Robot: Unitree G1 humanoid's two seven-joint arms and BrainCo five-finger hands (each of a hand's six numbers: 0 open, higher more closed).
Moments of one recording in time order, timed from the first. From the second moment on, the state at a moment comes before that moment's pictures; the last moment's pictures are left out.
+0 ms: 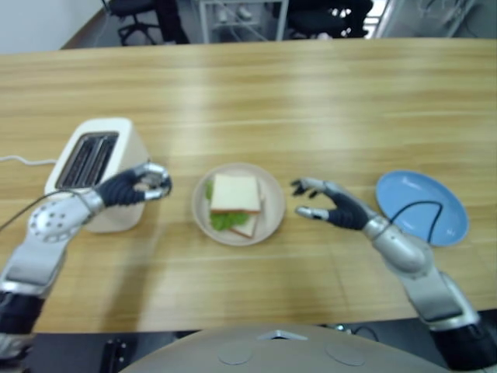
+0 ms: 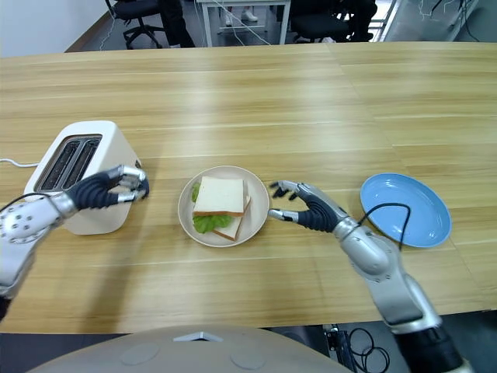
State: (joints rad) left arm 0.20 0.97 0.07 -0.29 -0.24 -0.10 -0.76; right arm 0.27 -0.74 0.03 -0.46 -0.12 -0.11 0.45
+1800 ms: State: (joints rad) left arm -0.38 0.34 -0.18 0.55 0.25 -0.15 -0.26; right arm -0.40 -0.31 0.31 0.81 -0.30 -0.67 -0.06
